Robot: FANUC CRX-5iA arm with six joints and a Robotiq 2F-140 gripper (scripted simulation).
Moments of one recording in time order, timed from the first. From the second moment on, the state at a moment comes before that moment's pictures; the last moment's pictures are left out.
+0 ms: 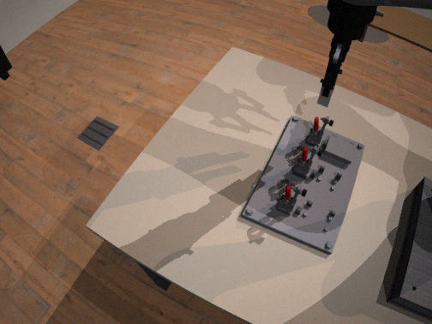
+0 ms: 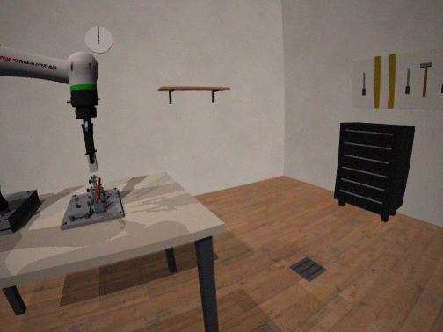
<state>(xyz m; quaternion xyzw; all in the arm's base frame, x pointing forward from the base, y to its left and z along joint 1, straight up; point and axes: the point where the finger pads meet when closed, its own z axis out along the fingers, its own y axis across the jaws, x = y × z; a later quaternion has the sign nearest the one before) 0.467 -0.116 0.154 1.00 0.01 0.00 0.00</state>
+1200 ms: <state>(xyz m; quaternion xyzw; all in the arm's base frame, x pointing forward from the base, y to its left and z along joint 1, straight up) 0.468 -0.116 0.087 1.00 0.01 0.00 0.00</state>
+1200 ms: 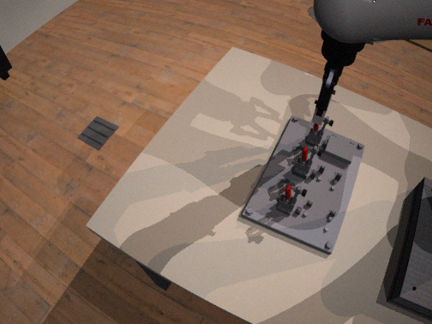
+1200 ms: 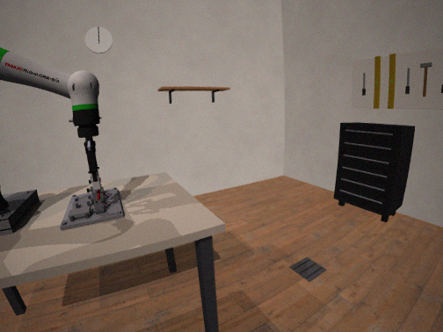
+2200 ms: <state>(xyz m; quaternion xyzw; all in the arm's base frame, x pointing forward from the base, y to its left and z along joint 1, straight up) 0.468 -0.116 0.076 1.00 0.01 0.00 0.00</state>
